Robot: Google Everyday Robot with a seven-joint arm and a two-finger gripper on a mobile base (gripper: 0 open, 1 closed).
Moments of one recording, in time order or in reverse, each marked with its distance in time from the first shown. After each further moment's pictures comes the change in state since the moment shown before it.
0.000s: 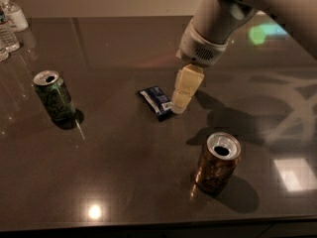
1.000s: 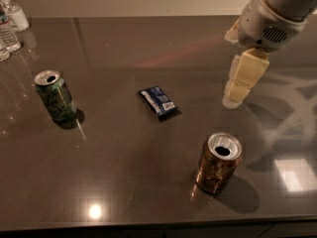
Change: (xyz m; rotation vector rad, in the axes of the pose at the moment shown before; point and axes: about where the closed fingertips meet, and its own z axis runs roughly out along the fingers) arm 0.067 0.027 -0.099 0.098 0.066 0.046
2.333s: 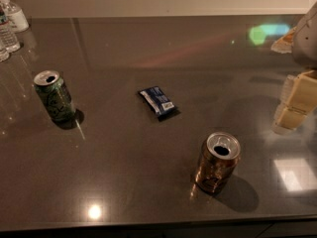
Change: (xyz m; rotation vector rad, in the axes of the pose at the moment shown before) arm 0.071 0.044 -0.038 0.067 0.118 0.054
